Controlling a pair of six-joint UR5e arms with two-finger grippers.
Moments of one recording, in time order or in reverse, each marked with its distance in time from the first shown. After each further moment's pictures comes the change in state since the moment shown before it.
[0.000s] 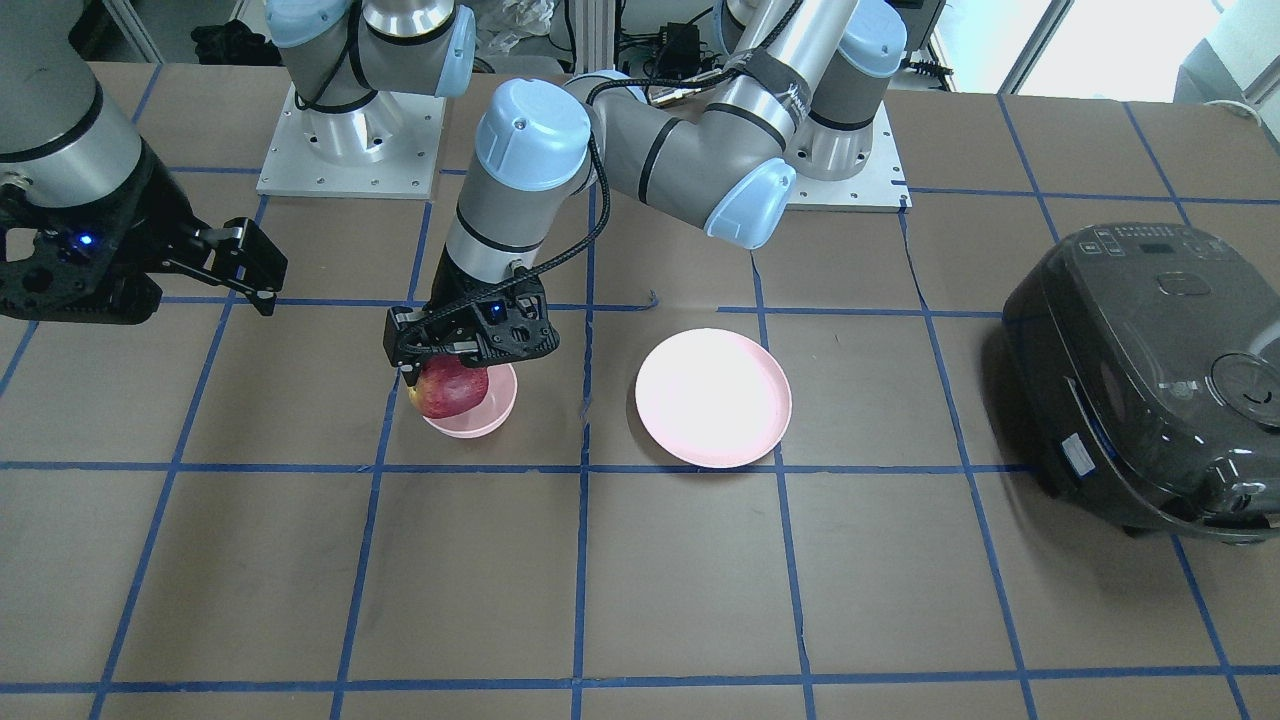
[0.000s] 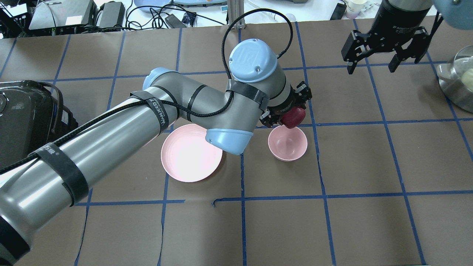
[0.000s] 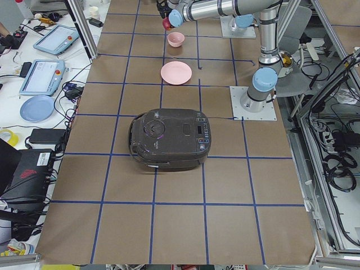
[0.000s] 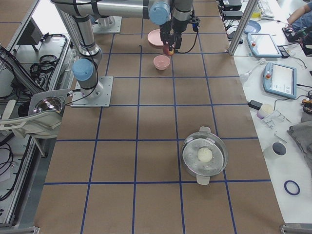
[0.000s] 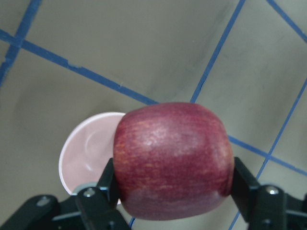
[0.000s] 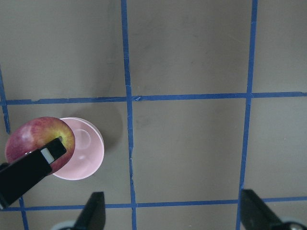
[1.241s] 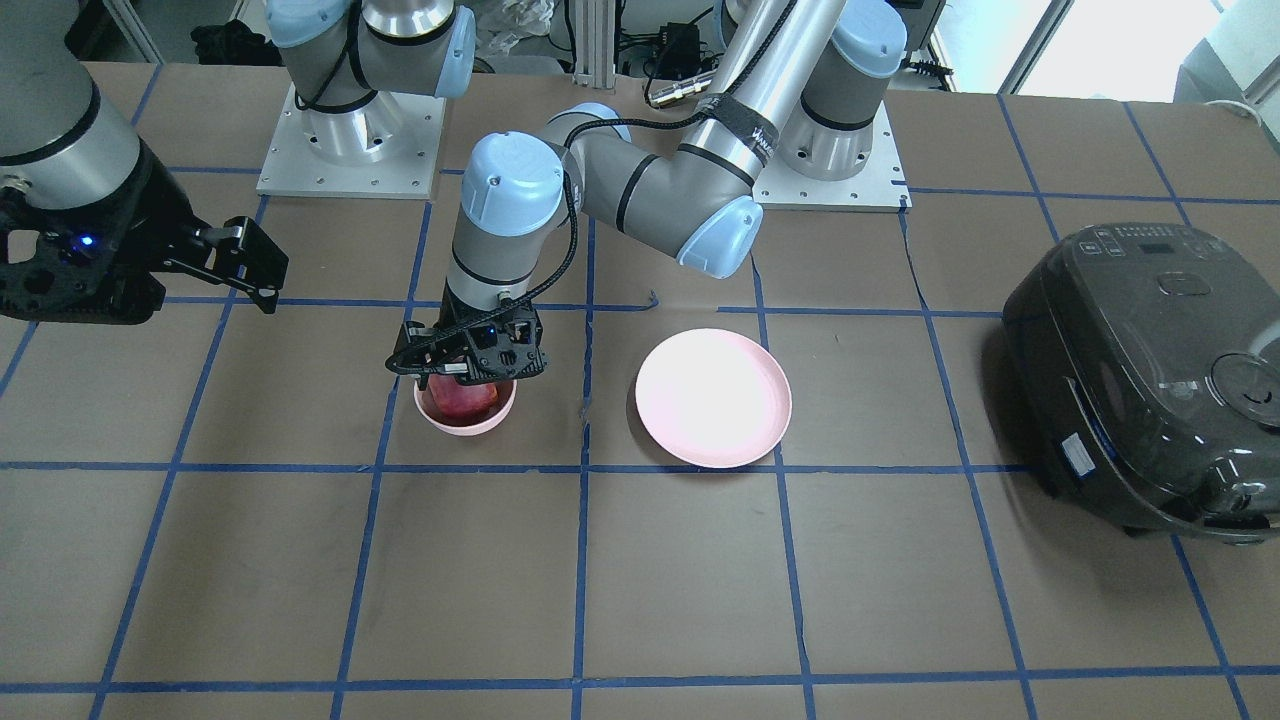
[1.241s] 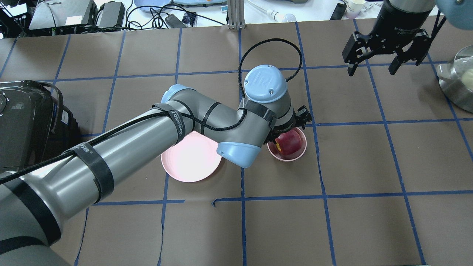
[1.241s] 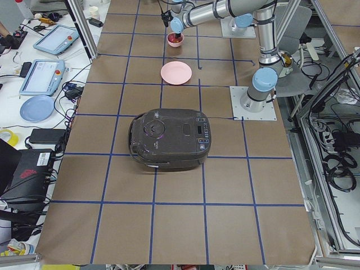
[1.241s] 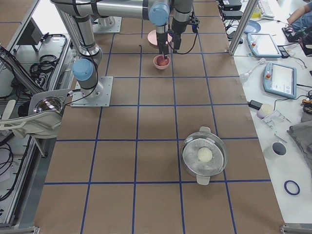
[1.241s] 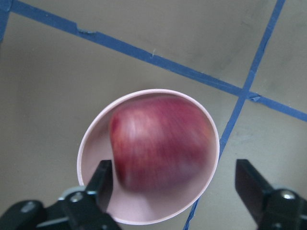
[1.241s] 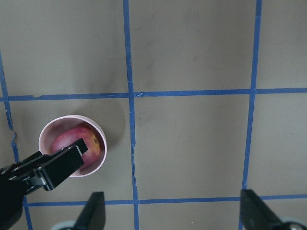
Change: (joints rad) left arm -0.025 -0.052 -0.036 -0.005 0.030 0.099; right arm -0.005 -0.001 0.004 0.009 0.012 -0.004
